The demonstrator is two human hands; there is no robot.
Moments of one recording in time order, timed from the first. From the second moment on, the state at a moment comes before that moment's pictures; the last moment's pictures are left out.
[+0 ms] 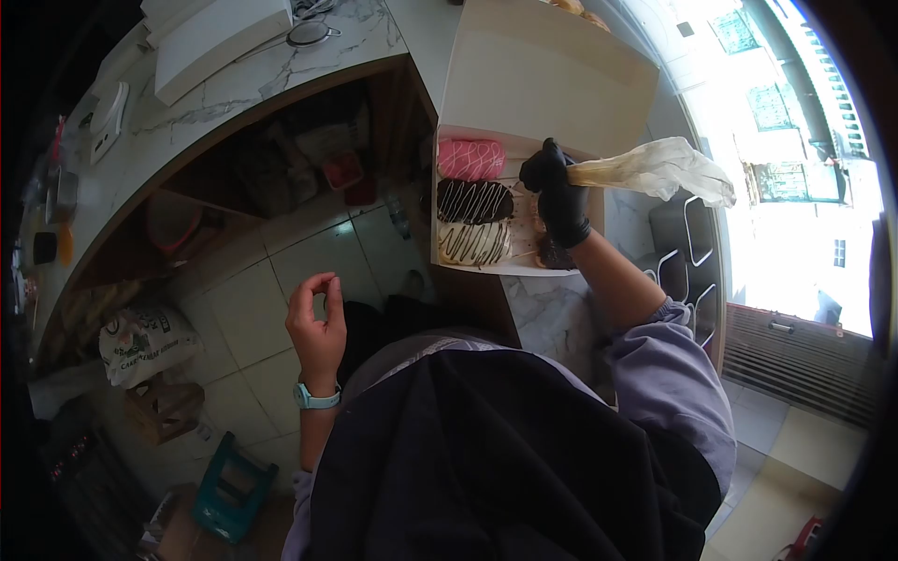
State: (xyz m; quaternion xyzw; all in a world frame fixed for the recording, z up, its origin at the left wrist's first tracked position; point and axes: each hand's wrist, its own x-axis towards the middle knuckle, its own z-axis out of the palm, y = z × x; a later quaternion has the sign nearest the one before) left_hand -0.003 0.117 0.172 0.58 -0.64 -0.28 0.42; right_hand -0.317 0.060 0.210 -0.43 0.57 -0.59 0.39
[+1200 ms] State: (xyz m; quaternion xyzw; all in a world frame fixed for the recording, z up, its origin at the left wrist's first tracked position) left_hand 0.018 0.086 0.185 0.54 -0.69 -0.29 0.39; right_hand -0.387 0.049 0.238 -0.31 0.57 -0.72 0.25
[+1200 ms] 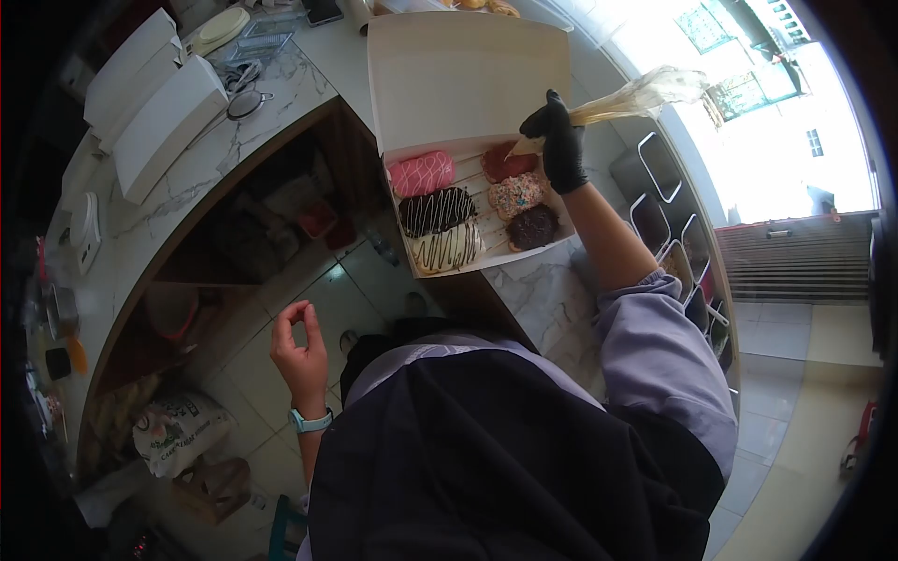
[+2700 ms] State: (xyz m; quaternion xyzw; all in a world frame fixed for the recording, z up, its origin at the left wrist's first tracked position) left_hand -0.021 0.085 0.164 0.57 -0.68 -0.30 0.35; right_hand -0.413 0.047 0.217 -0.34 0.64 -0.63 0.28
